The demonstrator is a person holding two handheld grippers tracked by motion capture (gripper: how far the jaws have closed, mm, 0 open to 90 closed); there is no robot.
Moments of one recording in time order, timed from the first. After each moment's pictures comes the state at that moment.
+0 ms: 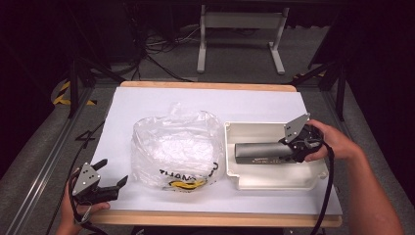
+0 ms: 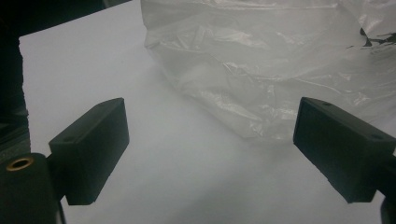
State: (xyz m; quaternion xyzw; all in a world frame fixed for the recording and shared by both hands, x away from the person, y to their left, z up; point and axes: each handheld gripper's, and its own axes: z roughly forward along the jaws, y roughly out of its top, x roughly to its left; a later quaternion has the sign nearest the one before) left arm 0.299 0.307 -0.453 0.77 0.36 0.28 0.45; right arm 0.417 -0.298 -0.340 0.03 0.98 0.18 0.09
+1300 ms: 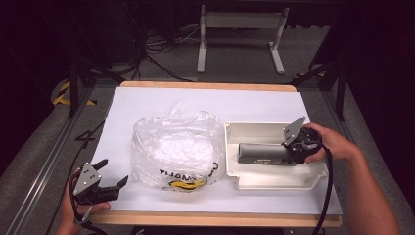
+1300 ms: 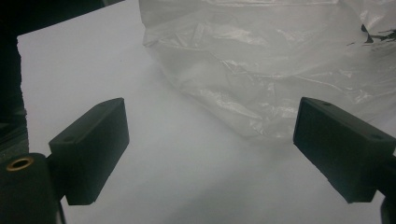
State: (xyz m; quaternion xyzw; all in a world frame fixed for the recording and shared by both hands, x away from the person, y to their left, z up) left arm 0.300 0.306 -0.454 0.77 0.36 0.28 0.45; right arm 0.426 -0.308 -0.363 0.05 0.99 0.14 0.07
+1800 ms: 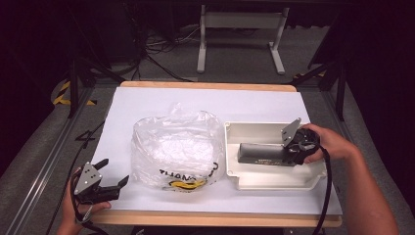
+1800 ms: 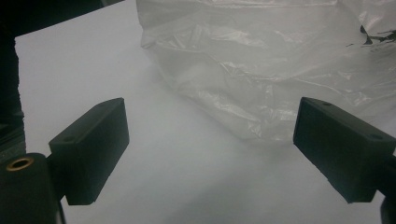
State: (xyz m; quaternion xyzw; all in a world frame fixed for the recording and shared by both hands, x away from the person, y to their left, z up) left arm 0.301 0.303 -0.453 0.77 0.36 0.28 0.44; right arm 0.429 -0.305 -0.371 0.05 0.99 0.11 0.07
